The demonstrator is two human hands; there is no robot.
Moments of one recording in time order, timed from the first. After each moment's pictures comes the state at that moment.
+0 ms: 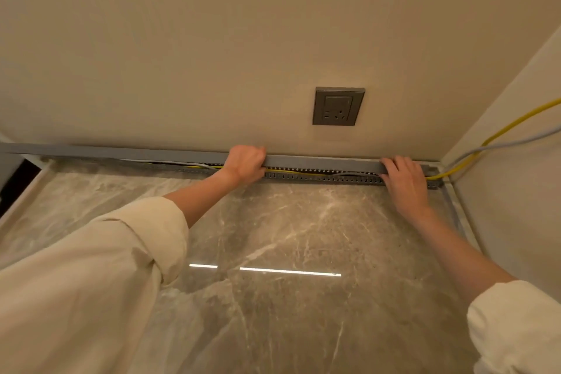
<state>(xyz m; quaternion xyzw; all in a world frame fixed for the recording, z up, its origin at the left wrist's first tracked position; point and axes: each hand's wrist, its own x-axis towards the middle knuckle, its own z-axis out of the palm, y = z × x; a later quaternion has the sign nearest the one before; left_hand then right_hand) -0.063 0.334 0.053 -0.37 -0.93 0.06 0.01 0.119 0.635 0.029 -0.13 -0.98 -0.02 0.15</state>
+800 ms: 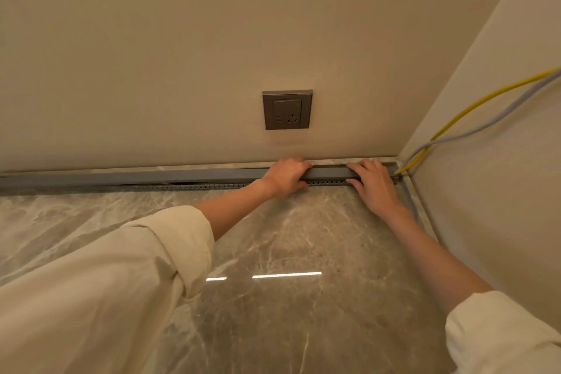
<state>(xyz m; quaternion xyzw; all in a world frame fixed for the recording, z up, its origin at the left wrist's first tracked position) -0.009 0.485 0.040 -0.50 -0.86 -0.07 -0.12 0.127 0.670 0.015 -0.14 -0.98 0.09 0.11</state>
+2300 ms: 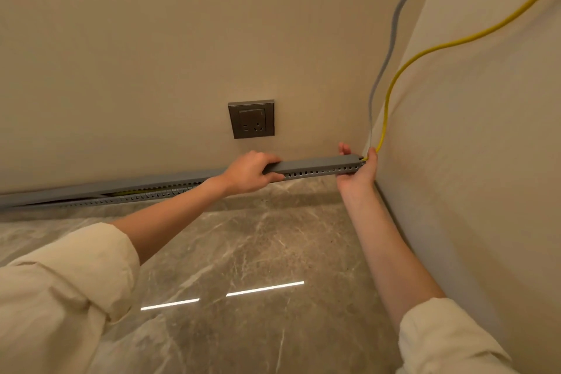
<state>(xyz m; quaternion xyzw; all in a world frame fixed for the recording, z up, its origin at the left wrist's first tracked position) 0.013 0.461 0.104 -0.52 -0.83 -0.20 -0.10 0.134 0.645 0.091 -0.32 -0.09 0.87 0.35</state>
